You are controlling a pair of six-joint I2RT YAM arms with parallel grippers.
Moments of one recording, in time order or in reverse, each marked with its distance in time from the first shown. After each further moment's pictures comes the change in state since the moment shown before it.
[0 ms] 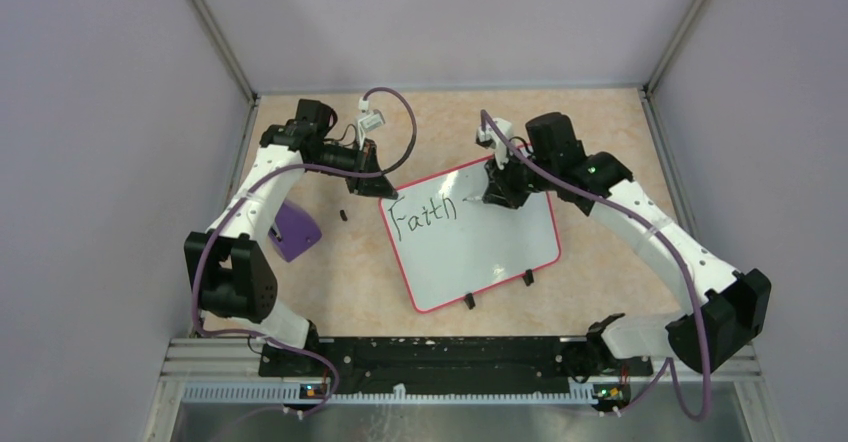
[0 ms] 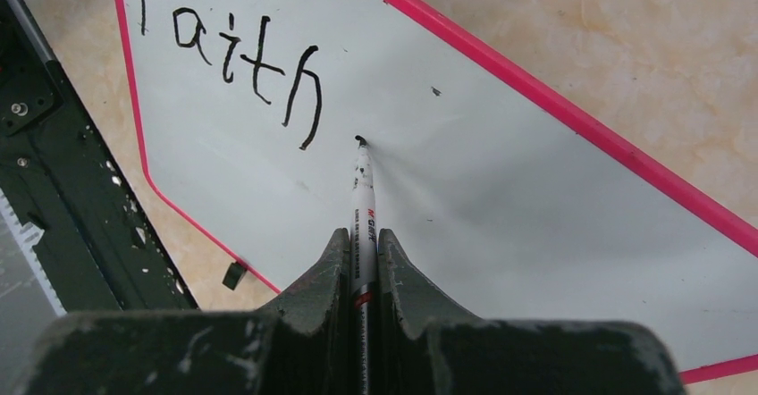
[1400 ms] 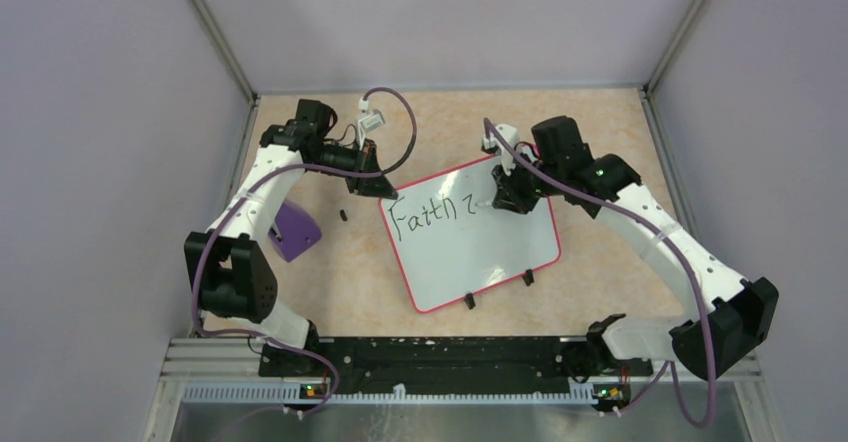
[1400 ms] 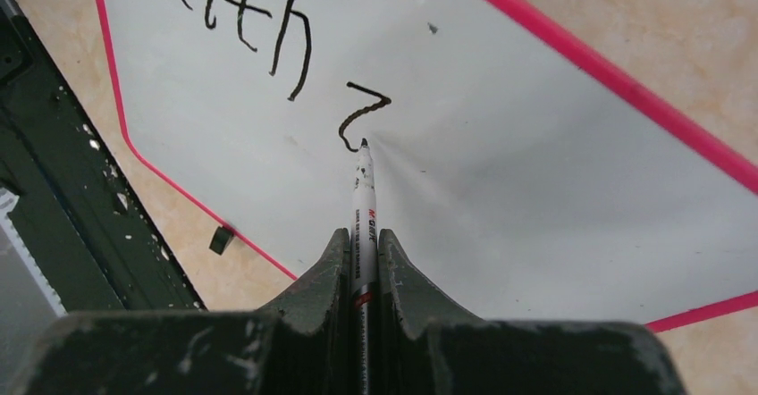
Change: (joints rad) left arm 0.000 0.000 0.000 0.000 0.000 0.000; right arm -0.011 -0.036 -0.025 -0.084 0.026 -0.057
